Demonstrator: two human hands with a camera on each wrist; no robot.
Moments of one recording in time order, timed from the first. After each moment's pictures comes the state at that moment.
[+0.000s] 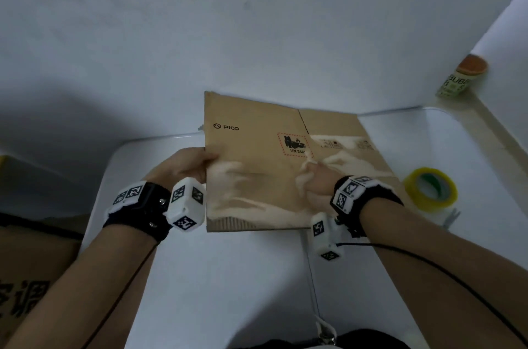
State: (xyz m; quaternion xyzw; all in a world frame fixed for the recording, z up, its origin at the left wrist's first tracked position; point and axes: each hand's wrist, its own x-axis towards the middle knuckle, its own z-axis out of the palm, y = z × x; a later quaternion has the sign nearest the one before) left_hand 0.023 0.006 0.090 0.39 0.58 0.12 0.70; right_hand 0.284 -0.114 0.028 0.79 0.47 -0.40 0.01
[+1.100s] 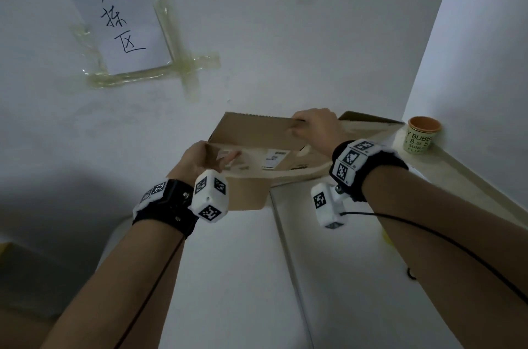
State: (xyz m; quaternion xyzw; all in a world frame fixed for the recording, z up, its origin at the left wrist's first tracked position) left_hand 0.100 -0.018 0.229 0.34 0.49 0.37 0.71; right_hand 0.331 -0.109 0.240 0.74 0.61 -0.01 -0.28
